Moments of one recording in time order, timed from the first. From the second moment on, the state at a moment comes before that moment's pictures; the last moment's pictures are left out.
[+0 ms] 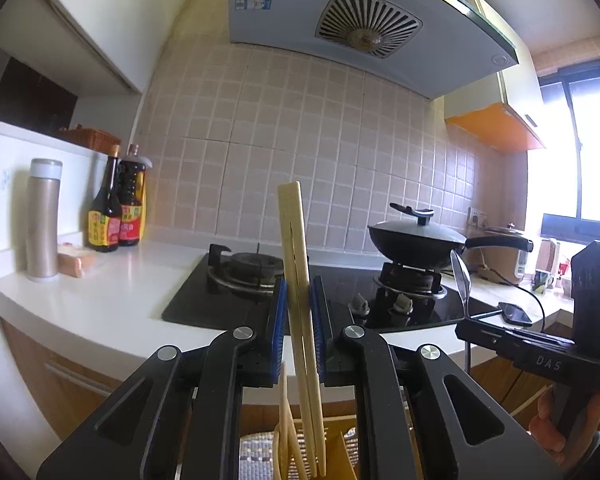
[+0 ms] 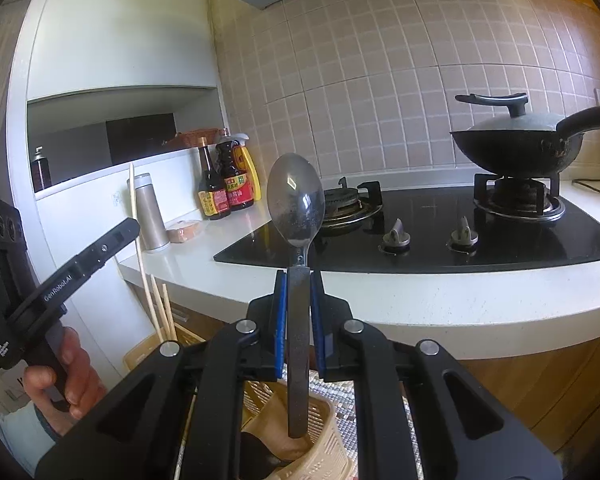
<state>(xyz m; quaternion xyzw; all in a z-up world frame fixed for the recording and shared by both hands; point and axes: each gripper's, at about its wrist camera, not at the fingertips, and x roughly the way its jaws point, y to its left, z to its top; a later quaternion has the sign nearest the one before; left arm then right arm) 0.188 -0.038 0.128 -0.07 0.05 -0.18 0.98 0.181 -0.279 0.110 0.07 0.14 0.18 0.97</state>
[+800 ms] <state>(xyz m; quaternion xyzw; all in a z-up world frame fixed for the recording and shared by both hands) 0.120 -0.008 0.143 -0.07 0.08 -0.21 0.97 0.099 -0.280 0.128 0.07 0.21 0.15 0.97</state>
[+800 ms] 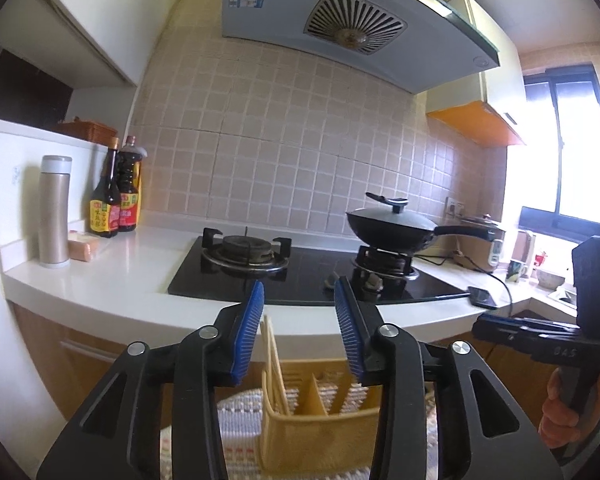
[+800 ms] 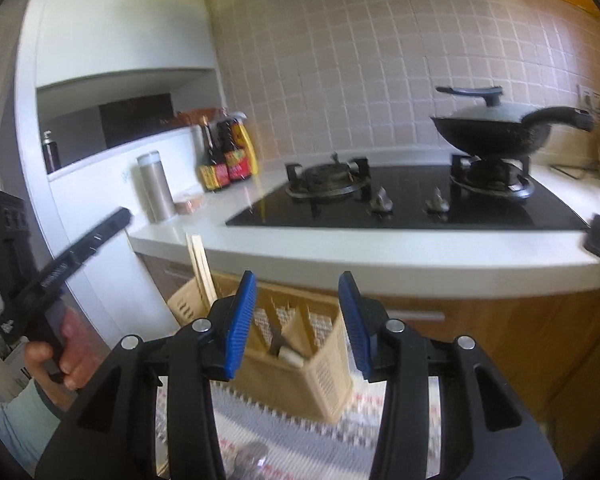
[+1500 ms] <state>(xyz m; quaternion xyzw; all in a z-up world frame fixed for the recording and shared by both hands) 0.057 0.015 0.024 0.01 0.46 -0.25 0.85 0.017 -0.262 0.018 0.13 0.50 0.03 0.86</state>
